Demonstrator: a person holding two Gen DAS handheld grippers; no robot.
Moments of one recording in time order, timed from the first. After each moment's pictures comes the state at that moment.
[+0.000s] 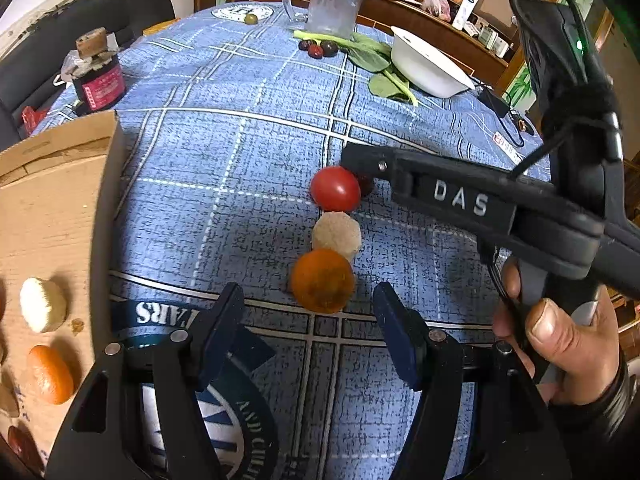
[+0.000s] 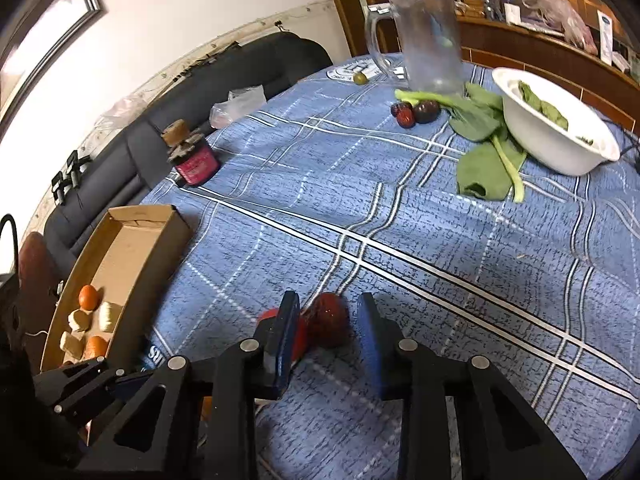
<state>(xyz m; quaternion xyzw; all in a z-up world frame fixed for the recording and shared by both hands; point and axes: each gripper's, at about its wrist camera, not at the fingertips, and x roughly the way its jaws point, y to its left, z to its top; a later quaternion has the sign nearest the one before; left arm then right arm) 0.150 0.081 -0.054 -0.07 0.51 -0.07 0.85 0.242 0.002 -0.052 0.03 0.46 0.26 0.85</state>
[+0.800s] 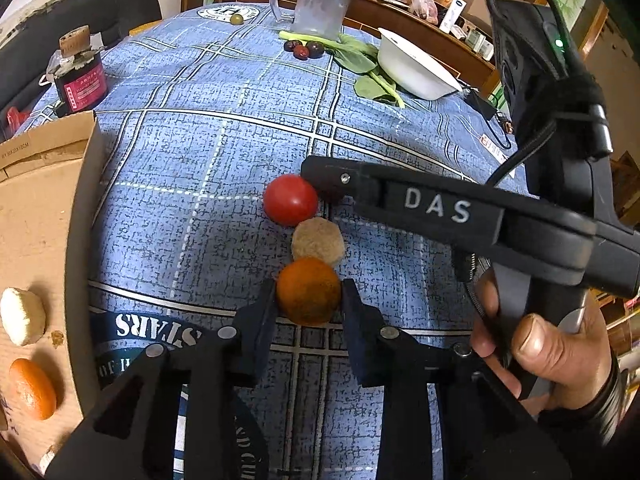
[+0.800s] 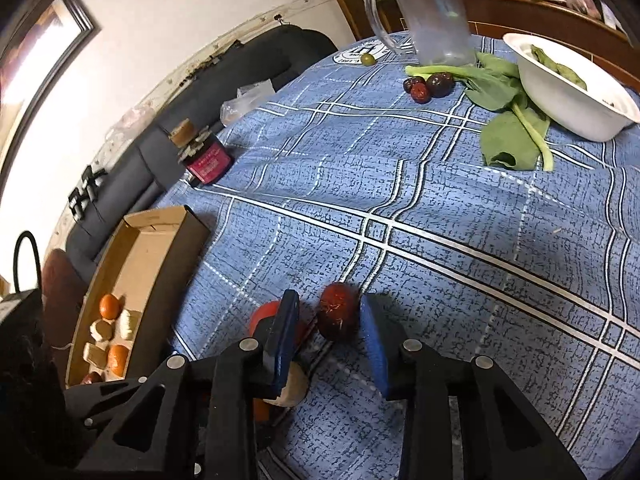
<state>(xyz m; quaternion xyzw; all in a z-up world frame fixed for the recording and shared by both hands) 0.158 0.080 -0.058 -0.08 0.50 -0.09 0.86 0.247 0.006 -0.063 0.07 0.49 0.28 0.83</state>
